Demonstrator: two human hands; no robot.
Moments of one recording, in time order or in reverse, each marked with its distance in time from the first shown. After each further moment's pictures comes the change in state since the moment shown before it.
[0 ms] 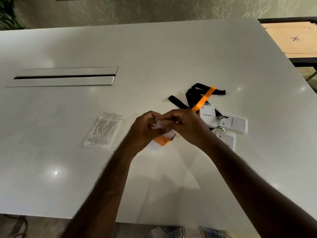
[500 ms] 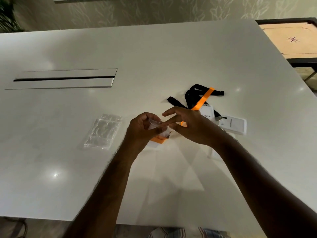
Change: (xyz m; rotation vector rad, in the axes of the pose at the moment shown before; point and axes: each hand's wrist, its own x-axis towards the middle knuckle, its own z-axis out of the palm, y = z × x) left_hand -0.006 0.002 0.002 -0.135 0.115 0.009; right_hand -0.006 -0.004 -0.027 -0.192 -0.175 -0.016
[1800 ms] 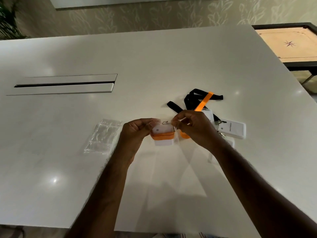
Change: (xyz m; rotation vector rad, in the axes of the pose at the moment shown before) left_hand 0.002 0.001 -0.010 -0.305 0.017 -0.037; right_hand 0.008 0.021 0.009 0.297 0.246 0.102
